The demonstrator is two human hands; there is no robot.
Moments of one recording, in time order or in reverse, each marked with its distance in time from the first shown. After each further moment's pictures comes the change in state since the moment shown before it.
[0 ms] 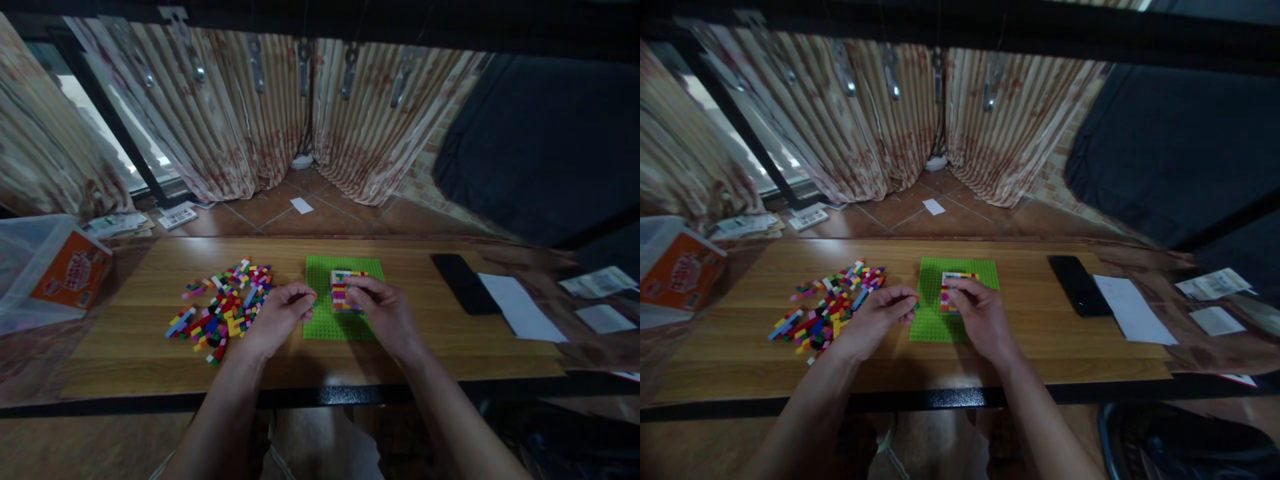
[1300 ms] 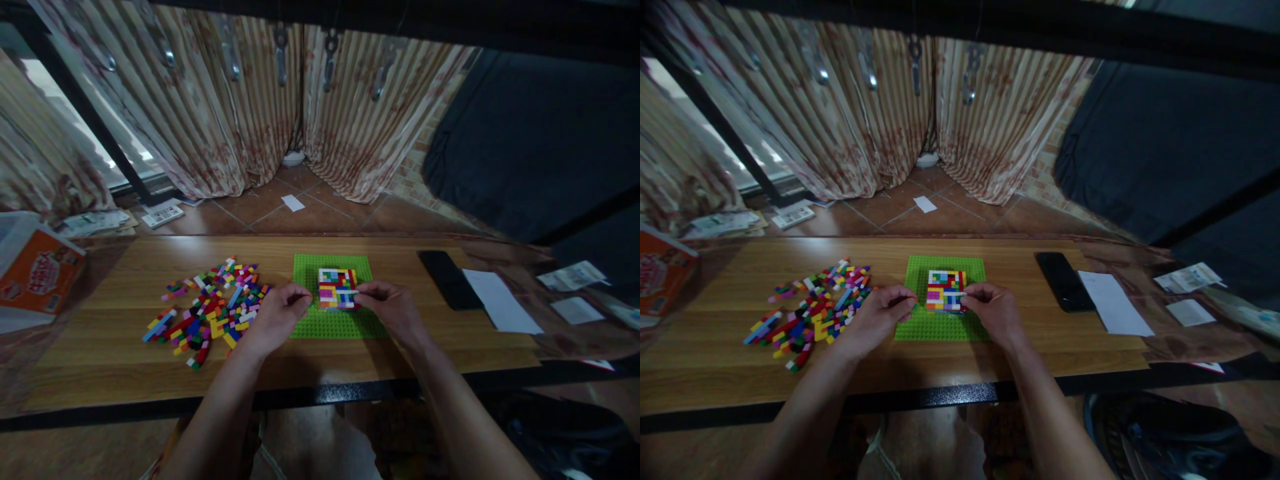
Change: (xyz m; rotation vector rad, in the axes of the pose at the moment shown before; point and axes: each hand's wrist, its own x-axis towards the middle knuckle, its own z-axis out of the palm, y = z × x) left_hand 0.016 -0.016 0.013 0.294 -0.017 0.066; right_hand 0.012 0.037 -0.051 -0.091 0.086 0.208
